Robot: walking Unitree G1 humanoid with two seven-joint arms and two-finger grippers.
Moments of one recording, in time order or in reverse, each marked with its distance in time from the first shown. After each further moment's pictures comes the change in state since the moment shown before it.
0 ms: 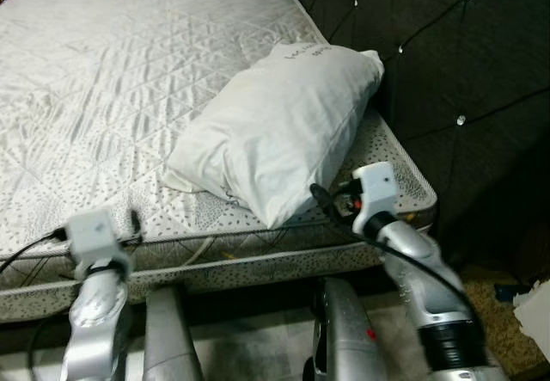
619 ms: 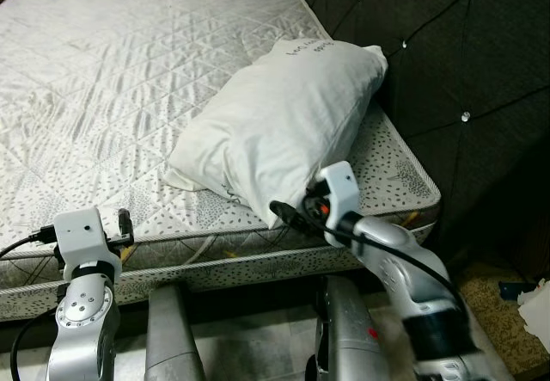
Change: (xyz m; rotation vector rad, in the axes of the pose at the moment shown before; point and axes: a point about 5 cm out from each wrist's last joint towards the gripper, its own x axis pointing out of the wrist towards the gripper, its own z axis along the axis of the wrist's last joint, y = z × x) left arm -0.001 0.005 0.011 0.021 0.000 -0.021; right arm 0.021 0.051 0.009 0.126 0.144 0.266
